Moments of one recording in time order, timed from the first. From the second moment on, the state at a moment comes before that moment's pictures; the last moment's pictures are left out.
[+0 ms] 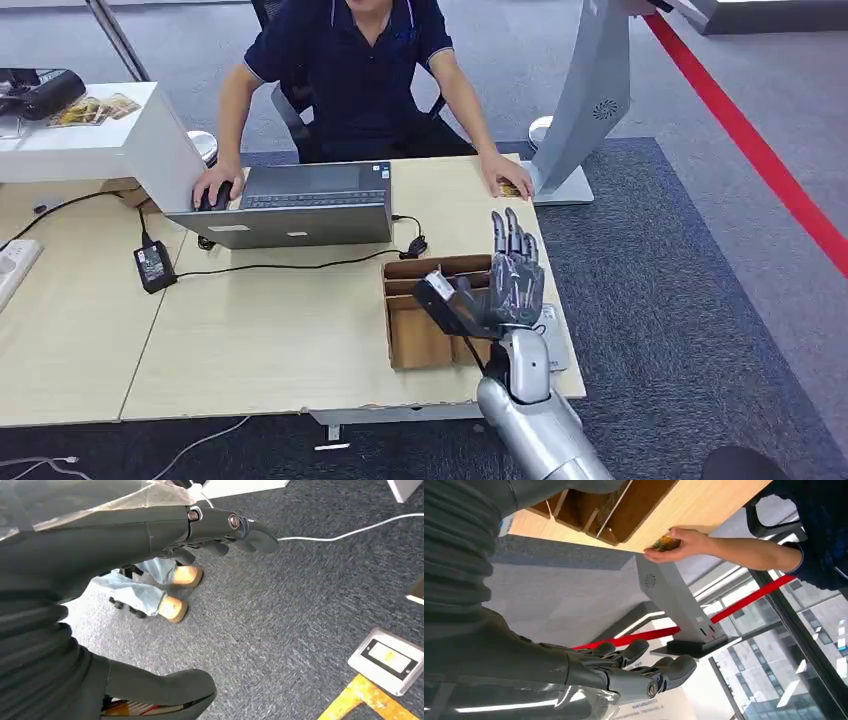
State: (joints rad) left arm -0.10 -0.09 -0.82 -0.22 -0.47 0.66 0.27; right arm -0.38 0.14 0.35 -0.94 1.15 -0.70 0.13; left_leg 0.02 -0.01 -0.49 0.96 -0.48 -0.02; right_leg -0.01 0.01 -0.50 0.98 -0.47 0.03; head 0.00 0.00
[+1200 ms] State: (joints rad) left arm -0.10 -0.08 -0.82 -0.22 -0.45 0.66 0.27; right arm -0.36 0.10 0.35 -0.90 1.16 -0.70 0.15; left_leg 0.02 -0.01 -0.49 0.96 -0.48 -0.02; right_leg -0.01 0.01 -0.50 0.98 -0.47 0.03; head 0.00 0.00
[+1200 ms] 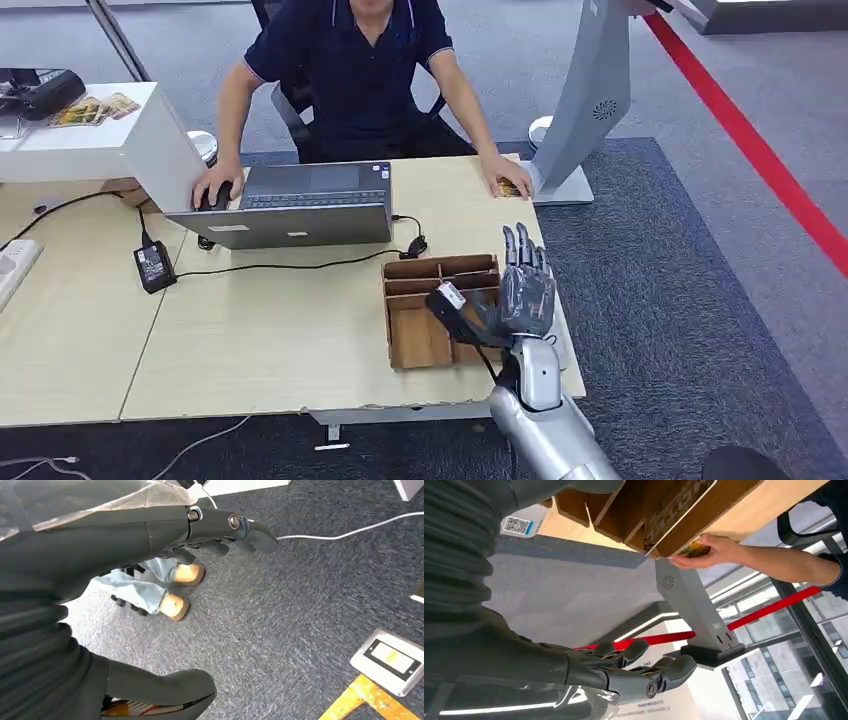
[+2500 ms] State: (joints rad) left arm -0.11 -0.08 -0.85 -0.22 -0.46 0.66 0.26; right arm -0.40 0.14 0.34 -0.91 1.20 -0.70 0.10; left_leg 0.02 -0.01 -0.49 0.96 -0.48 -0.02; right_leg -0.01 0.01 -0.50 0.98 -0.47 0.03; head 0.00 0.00
